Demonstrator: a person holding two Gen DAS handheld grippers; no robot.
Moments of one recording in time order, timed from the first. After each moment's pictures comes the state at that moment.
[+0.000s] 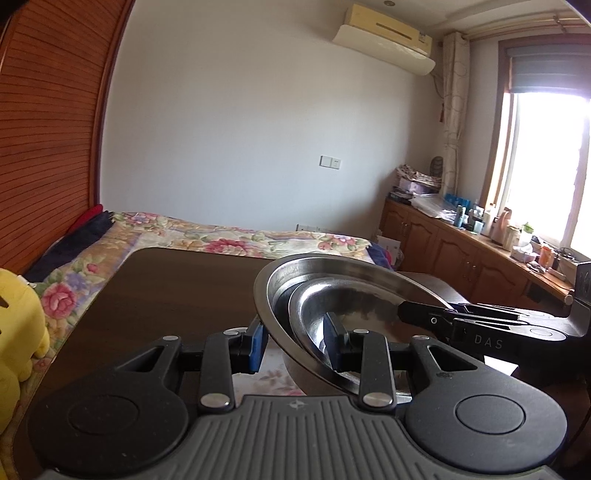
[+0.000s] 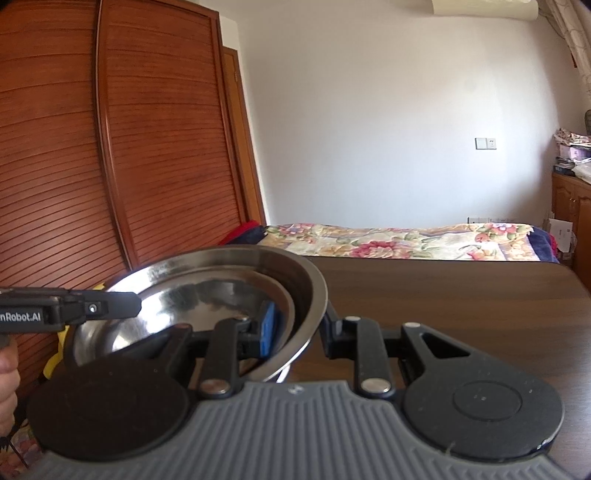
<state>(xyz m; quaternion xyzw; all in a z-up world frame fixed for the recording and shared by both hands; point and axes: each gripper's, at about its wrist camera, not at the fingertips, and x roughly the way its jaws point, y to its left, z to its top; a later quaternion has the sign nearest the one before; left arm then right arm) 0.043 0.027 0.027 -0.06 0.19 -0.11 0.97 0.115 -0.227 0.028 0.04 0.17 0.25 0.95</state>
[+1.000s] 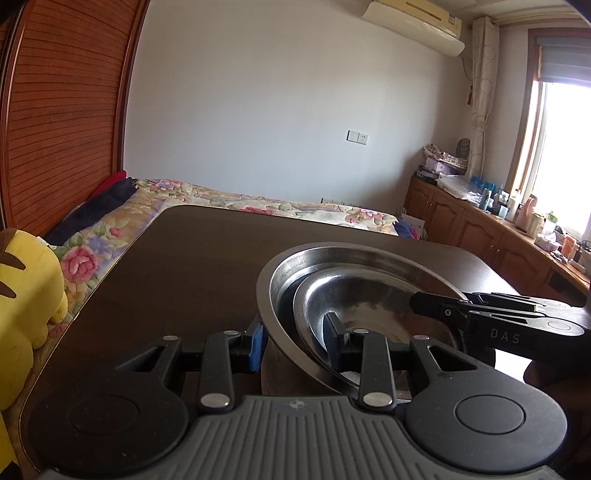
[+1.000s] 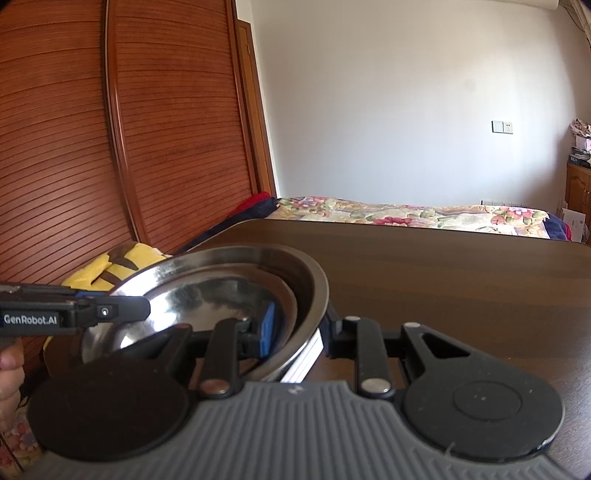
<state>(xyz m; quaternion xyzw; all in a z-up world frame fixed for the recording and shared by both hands) 0.053 0.051 -0.003 -0.07 0.23 -0.08 0.97 0.118 -0.192 0.010 0.02 0.20 0.26 0.94</state>
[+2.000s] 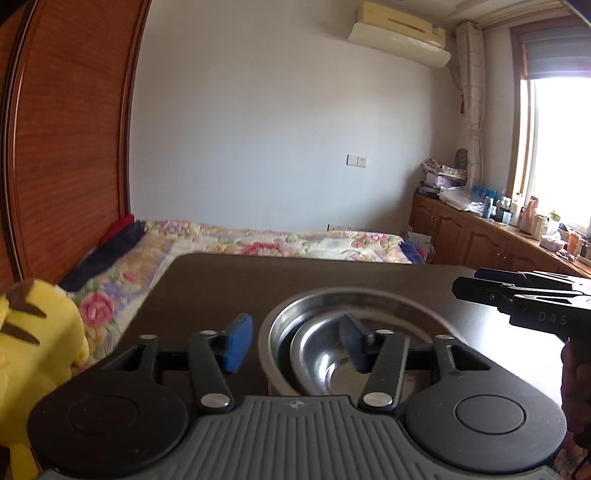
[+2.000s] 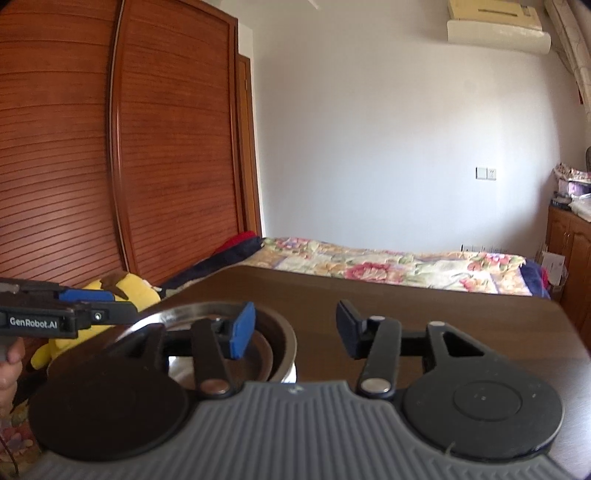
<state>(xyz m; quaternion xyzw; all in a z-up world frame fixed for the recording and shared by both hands) 0.034 0.041 0.030 -0.03 0.18 -0.06 0.98 0.092 -0.215 0.052 0.00 0.13 0.24 0.96</state>
